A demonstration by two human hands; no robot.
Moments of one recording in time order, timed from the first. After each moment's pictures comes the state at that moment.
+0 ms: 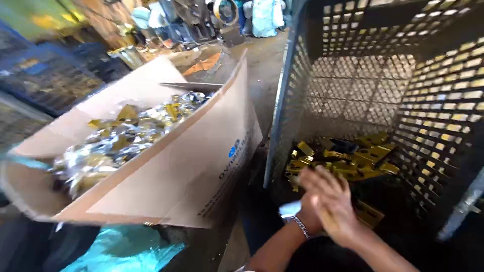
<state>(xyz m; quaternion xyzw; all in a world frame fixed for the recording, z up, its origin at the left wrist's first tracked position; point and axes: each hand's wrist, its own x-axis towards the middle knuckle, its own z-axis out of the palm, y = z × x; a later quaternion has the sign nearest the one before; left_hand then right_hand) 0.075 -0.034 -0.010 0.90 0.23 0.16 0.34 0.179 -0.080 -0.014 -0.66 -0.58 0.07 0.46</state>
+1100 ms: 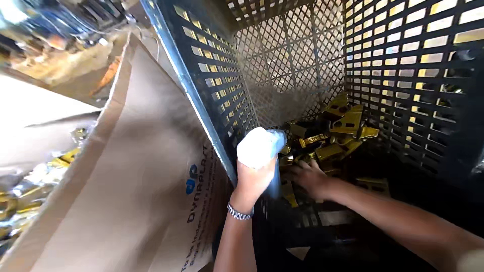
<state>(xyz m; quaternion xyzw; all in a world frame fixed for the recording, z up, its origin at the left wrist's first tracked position) 0.108 0.122 0.018 0.77 0.26 0.39 0.44 0.246 0.007 -0.061 -0.66 -0.66 0.37 0.06</state>
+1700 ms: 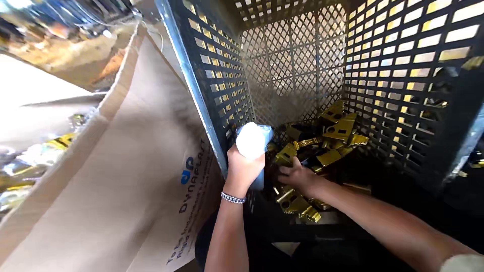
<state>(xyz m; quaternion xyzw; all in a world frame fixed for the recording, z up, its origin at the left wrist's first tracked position) 0.103 0.129 0.011 0.83 0.28 0.39 0.29 0.239 0.005 -0.062 -0.65 -0.68 0.34 0.05</state>
